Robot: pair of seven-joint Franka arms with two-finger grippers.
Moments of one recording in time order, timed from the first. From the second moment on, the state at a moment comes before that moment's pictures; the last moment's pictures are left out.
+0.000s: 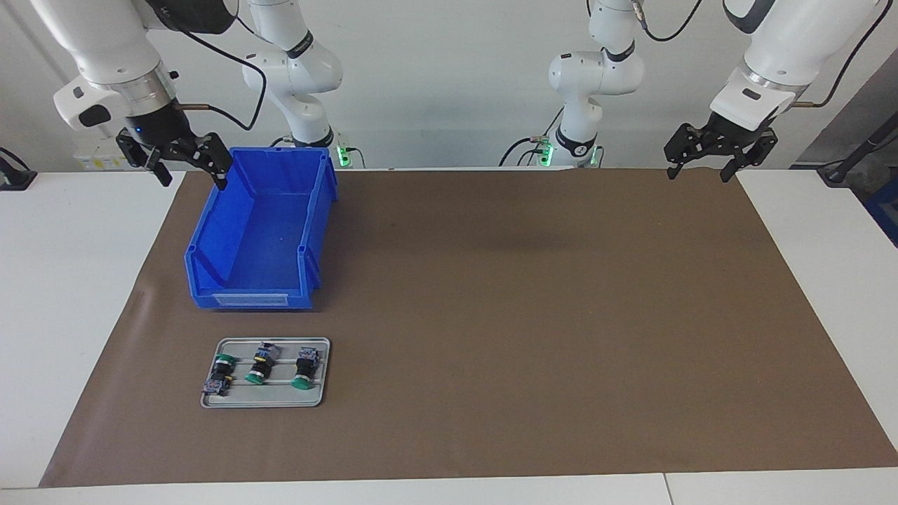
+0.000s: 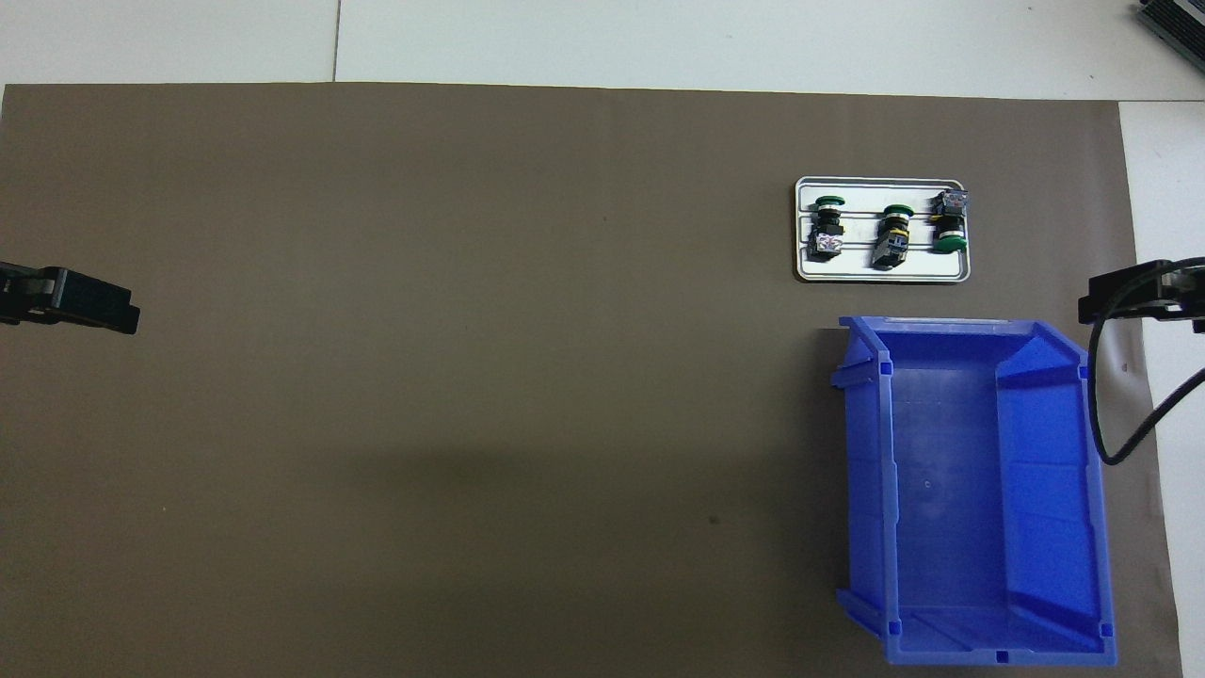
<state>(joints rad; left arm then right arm) -0.11 -0.01 0.05 -1.51 -0.01 1.47 0.08 0.04 -0.04 -0.09 -1.58 -0.03 1.55 0.06</state>
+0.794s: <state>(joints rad) -0.11 -0.01 0.05 -1.51 -0.01 1.47 0.08 0.04 -0.03 -0.09 -1.59 -0.03 1.55 0.06</state>
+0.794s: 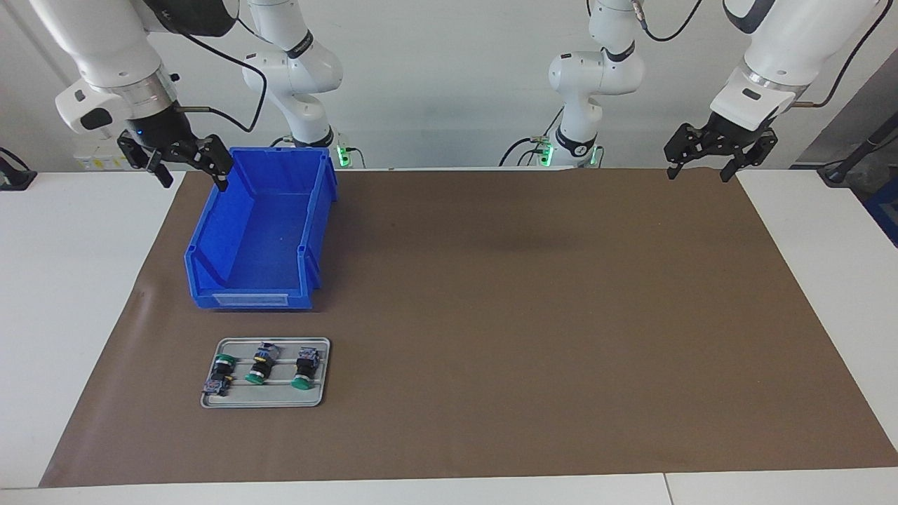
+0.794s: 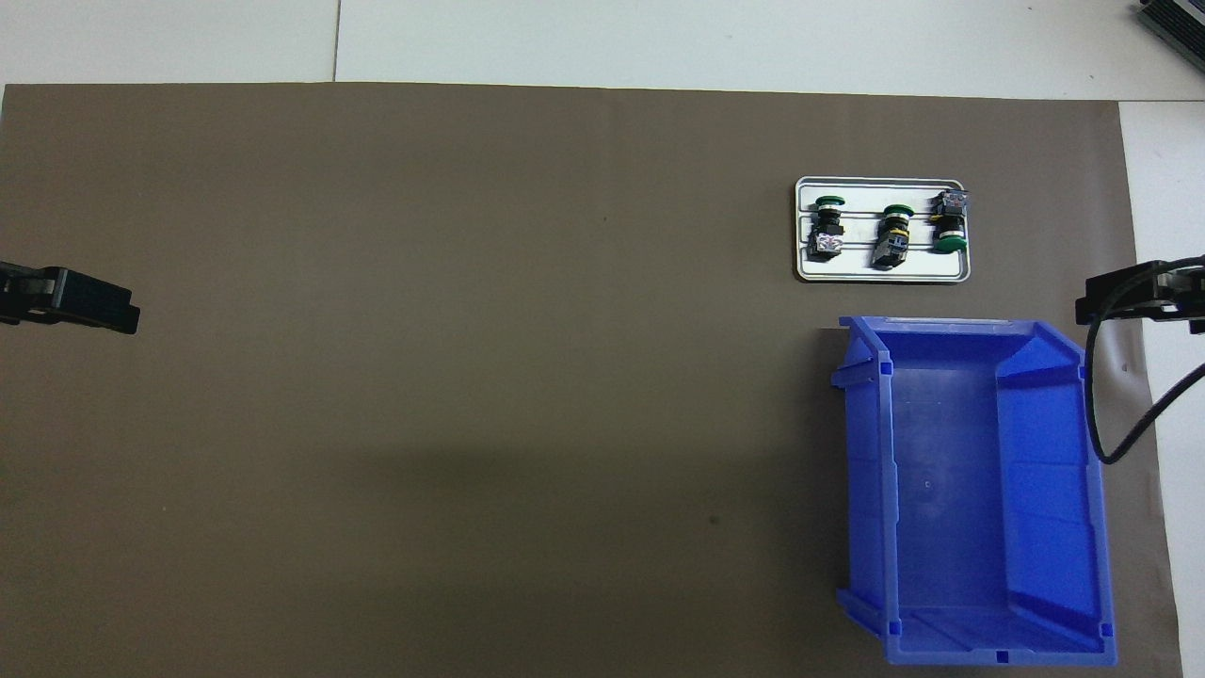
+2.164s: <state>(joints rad) -0.11 -0.01 0.05 -1.51 -0.01 1.47 0.08 0.04 0.02 -0.09 -1.65 -0.03 1.77 0.06</state>
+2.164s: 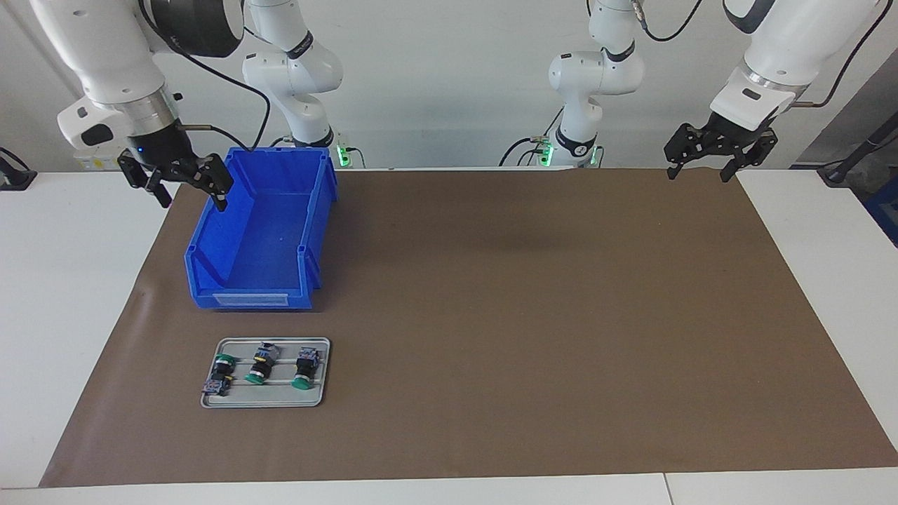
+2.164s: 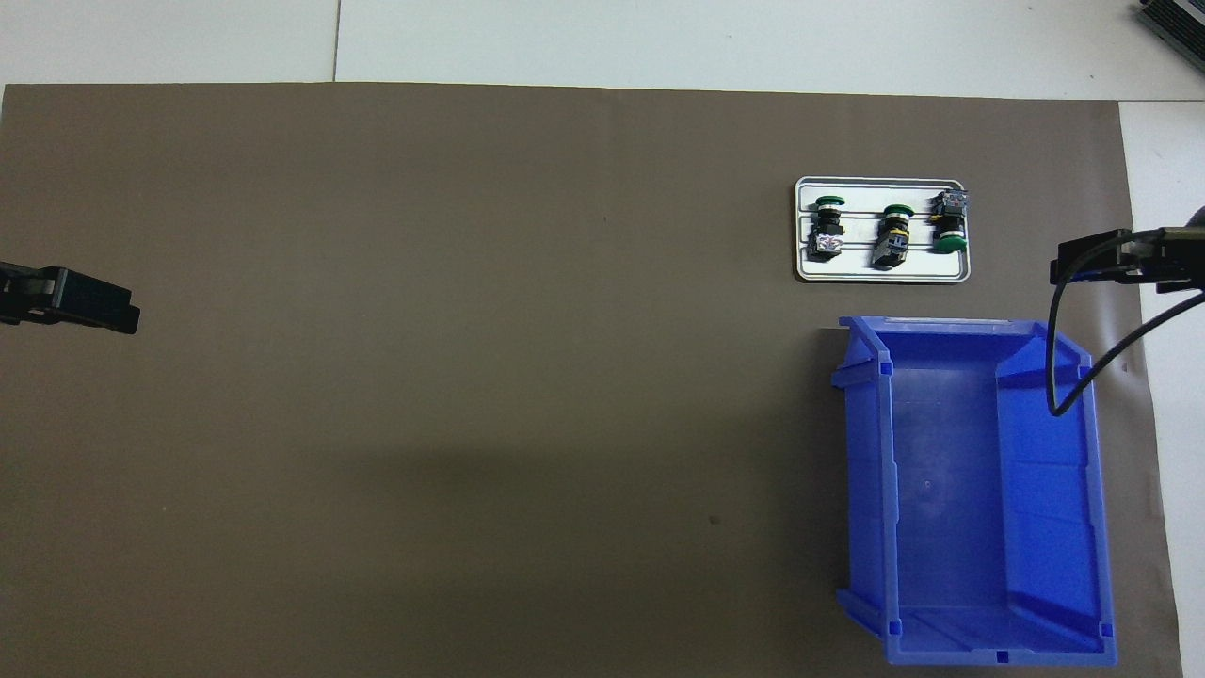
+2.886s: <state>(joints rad) -0.11 -0.01 0.05 -1.51 -0.01 1.47 0.08 0.04 0.39 -0.08 -1.66 -0.01 2.21 0.06</state>
